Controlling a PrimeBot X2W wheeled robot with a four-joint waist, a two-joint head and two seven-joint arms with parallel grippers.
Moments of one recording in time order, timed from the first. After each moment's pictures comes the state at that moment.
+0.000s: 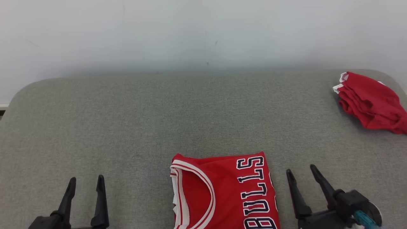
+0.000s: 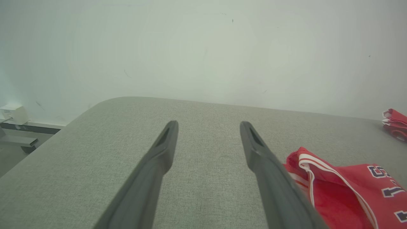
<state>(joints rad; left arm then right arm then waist) 0.07 0.15 -0.01 -0.02 -0.25 0.02 -0.19 0.01 -0.13 0.13 0.12 0.18 0.13 -0.16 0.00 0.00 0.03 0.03</state>
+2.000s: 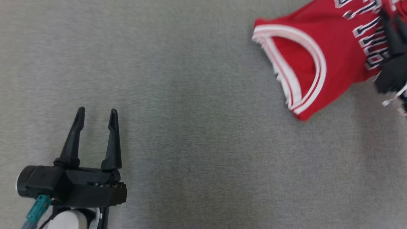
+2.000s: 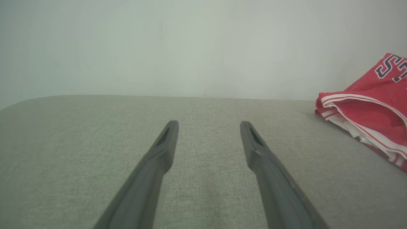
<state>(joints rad) -0.21 0.11 -0.06 -0.05 -0.19 -0.05 -0.26 -0.92 -0.55 0.35 0.65 0.37 0.13 -0.13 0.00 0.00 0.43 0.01</state>
